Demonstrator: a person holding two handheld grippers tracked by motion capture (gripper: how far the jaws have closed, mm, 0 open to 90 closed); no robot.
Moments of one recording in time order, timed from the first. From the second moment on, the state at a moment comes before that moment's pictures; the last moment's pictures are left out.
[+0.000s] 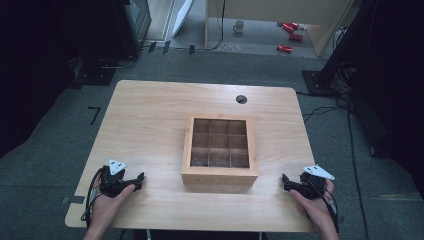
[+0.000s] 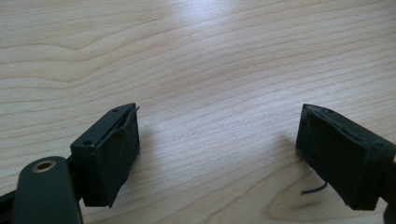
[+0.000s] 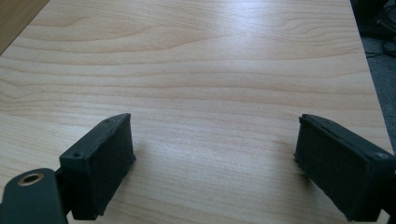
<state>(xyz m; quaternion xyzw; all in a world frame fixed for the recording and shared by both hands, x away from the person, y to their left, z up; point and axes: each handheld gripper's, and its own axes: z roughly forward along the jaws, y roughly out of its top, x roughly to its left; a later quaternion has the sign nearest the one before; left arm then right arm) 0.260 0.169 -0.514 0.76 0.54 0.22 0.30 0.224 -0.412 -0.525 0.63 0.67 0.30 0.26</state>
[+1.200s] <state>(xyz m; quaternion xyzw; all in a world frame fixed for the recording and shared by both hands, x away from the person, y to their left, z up) 0.230 0.065 -0.488 0.80 0.42 0.14 0.41 0.211 -0.355 -0.491 0.59 0.68 0.37 0.24</state>
